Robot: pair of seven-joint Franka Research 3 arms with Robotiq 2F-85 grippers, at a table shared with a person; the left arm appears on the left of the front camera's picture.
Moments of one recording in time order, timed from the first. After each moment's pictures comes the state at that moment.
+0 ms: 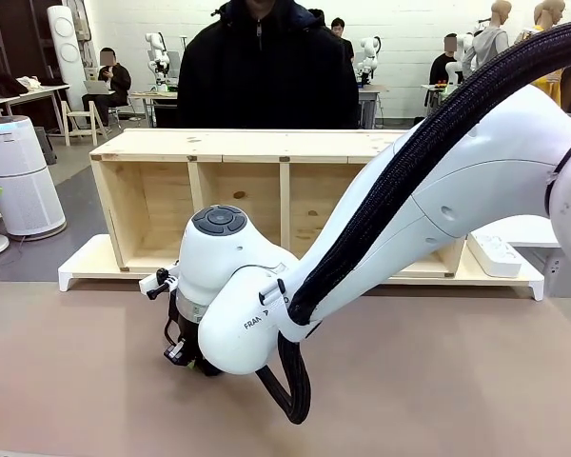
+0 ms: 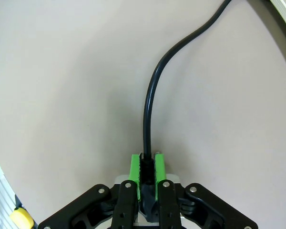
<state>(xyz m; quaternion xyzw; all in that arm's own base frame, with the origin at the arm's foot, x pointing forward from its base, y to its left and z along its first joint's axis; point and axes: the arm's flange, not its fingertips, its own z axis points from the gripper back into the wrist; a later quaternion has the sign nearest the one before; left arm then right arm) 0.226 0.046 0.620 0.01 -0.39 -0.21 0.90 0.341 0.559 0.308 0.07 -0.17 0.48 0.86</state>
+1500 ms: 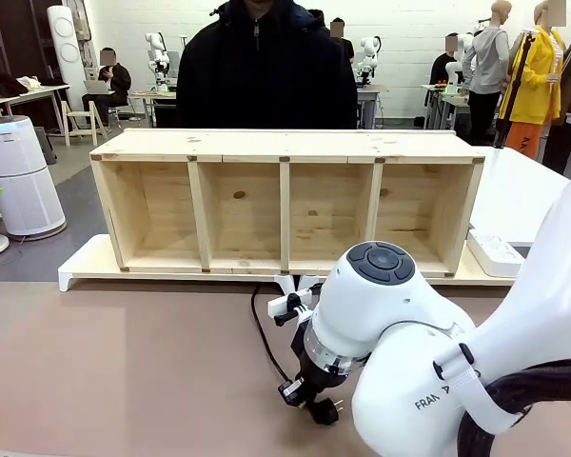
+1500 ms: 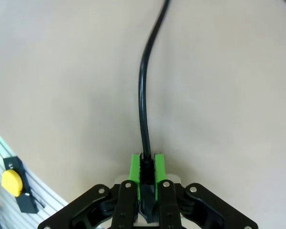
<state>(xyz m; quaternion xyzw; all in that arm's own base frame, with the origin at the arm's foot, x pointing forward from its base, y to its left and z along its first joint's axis) 0.226 0.046 0.621 0.01 -0.39 -0.21 0.90 0.261 0.355 0.306 0.06 -0.16 0.30 0.94</state>
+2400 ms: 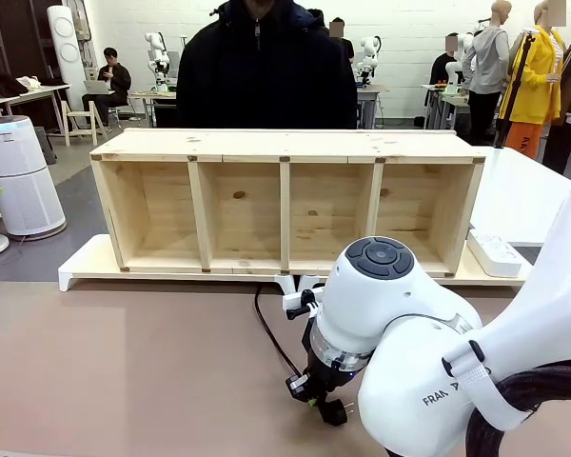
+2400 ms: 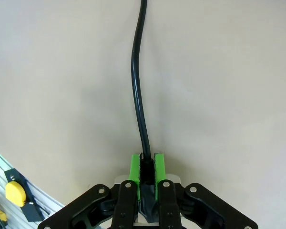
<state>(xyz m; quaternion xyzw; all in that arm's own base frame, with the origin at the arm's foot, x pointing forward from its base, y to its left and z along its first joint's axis) 0.226 0.046 0.621 0.01 -0.39 -0.21 0.90 0.262 0.349 0.308 0.05 -0.15 0.25 0.96</state>
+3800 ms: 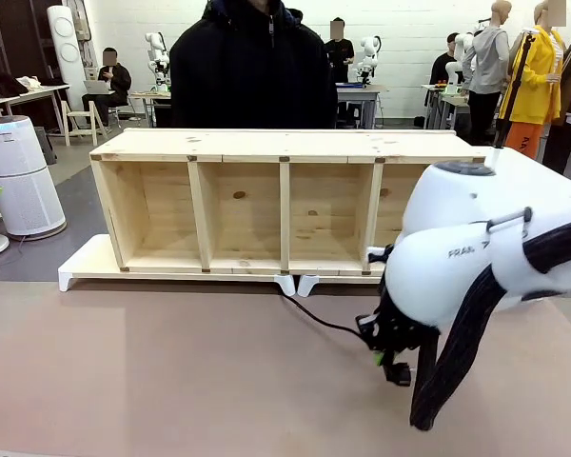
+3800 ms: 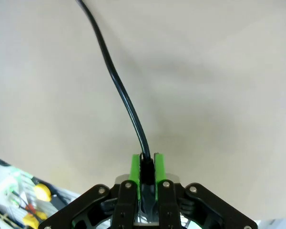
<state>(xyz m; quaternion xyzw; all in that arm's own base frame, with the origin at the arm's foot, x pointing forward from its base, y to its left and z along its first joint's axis) 0.226 0.047 0.621 0.01 -0.39 -0.21 0.90 0.325 0.237 0.376 0.07 -0.06 0.07 0.99</state>
